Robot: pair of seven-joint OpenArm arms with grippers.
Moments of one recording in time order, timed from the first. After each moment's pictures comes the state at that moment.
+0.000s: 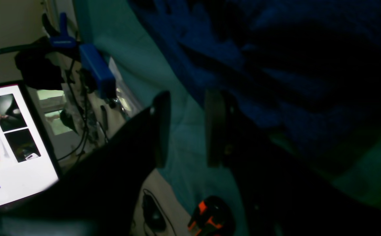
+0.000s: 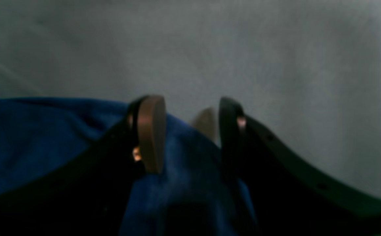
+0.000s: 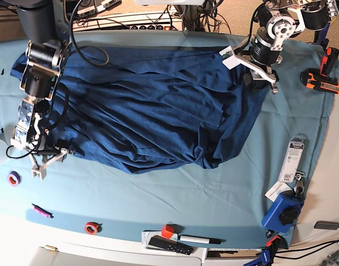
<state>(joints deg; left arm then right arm) 5.4 -50.6 61.6 121.0 34.2 8.7 53.5 29.7 22.8 16.9 49.3 9.6 20.5 -48.3</state>
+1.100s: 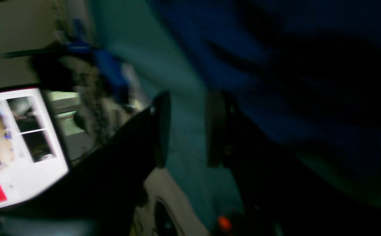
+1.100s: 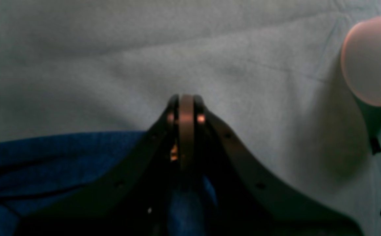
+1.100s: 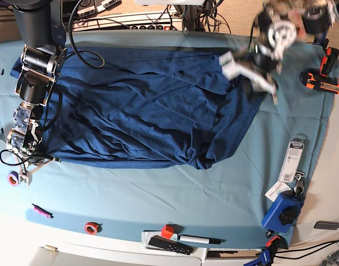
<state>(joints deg) -1.7 -50.0 59.6 121.0 29.9 8.3 52.6 32.2 24.3 17.0 47.9 -0.1 11.5 -40.3</state>
